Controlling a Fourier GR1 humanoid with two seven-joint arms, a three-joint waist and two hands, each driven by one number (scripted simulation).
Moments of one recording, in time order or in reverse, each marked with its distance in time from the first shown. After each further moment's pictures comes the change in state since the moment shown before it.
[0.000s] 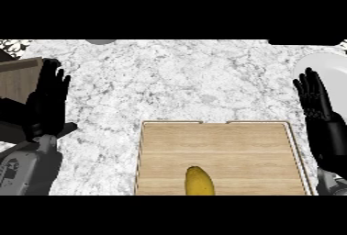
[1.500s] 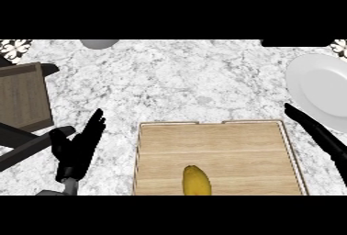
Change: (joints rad) left arm 0.266 -0.021 -0.222 0.023 -0.099 -0.220 0.047; right arm 0.142 -0.307 0.094 -0.504 0.311 0.148 0.607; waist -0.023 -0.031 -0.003
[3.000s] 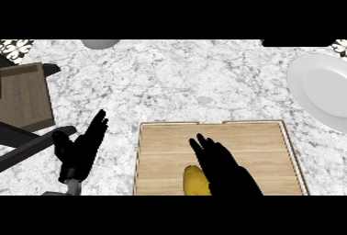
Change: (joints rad) left arm 0.014 -0.057 0.037 -0.004 -0.053 -0.046 0.002; right arm -0.262 0.459 0.564 0.129 0.514 0.228 0.627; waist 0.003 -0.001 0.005
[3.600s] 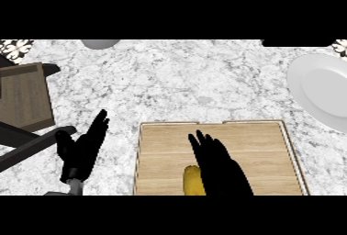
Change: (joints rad) left arm 0.001 -0.022 0.008 -0.009 -0.032 -0.003 0.016; right arm 0.019 0.078 -0.011 0.146 0.120 0.038 -0.022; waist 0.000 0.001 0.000
